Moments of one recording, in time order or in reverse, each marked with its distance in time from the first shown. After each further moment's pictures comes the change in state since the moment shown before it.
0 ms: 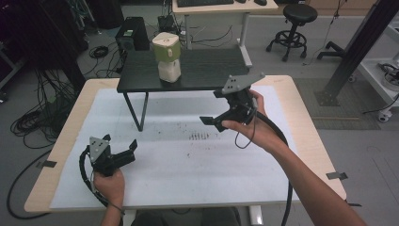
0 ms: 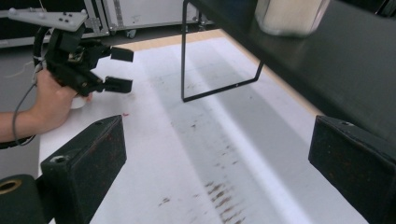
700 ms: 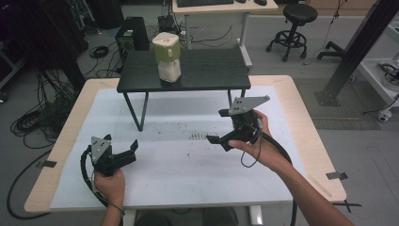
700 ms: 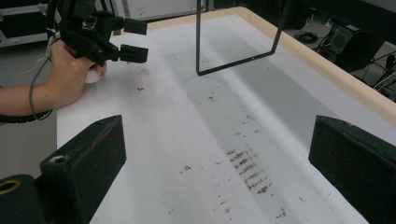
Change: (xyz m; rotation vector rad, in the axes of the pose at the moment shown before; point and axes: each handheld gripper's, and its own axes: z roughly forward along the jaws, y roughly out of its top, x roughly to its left) left arm -0.002 0.000 0.001 0.013 0.001 0.017; right arm 0.016 -0.043 -0.001 0.026 0.027 0.039
